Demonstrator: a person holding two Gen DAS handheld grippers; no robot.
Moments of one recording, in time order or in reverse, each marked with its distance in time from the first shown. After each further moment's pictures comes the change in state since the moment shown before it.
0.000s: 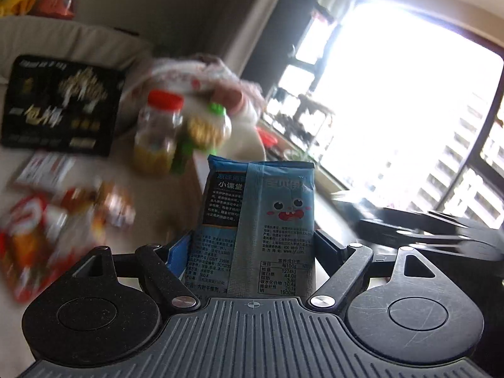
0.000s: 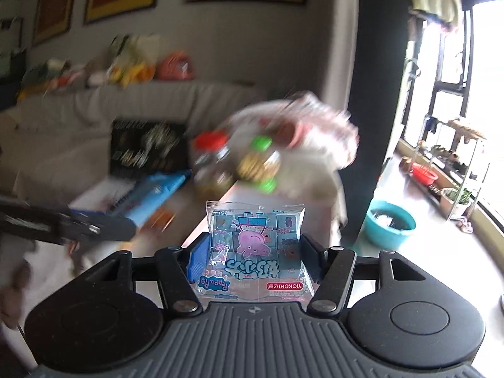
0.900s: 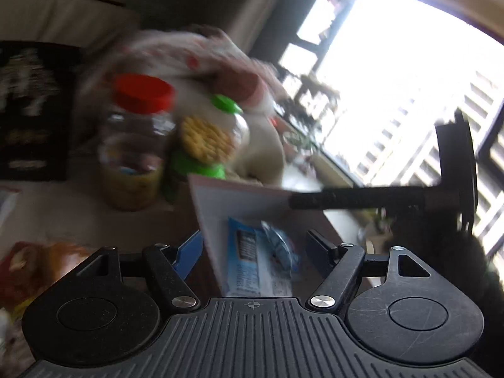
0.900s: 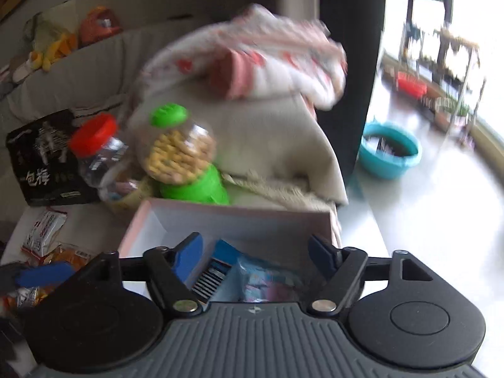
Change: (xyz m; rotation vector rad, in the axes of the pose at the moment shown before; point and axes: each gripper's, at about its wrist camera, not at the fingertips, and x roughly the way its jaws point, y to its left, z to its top) left arm 0.118 0.052 0.055 -0.056 0.078 -0.028; right arm 0.213 -0.047 0.050 0.163 0.299 -0.053
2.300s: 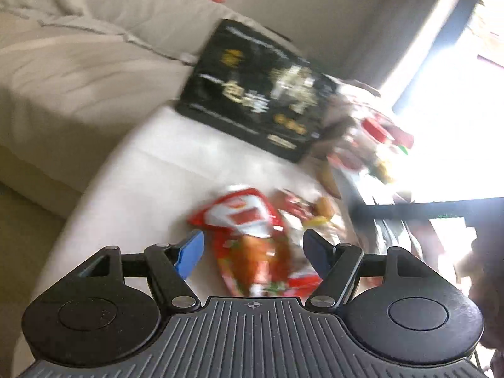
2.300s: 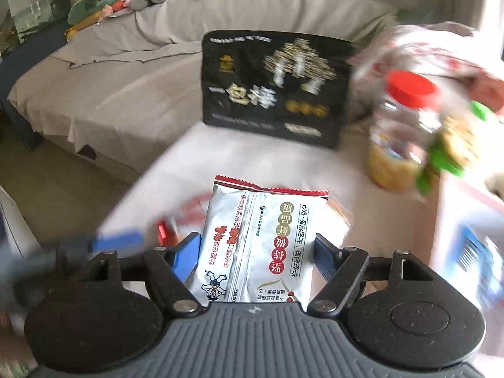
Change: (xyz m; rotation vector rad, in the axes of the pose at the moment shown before) left arm -0.170 0.143 -0.082 -0.220 -0.132 0.319; right arm -0.049 0.234 -0.071 -0.289 0.110 0.321
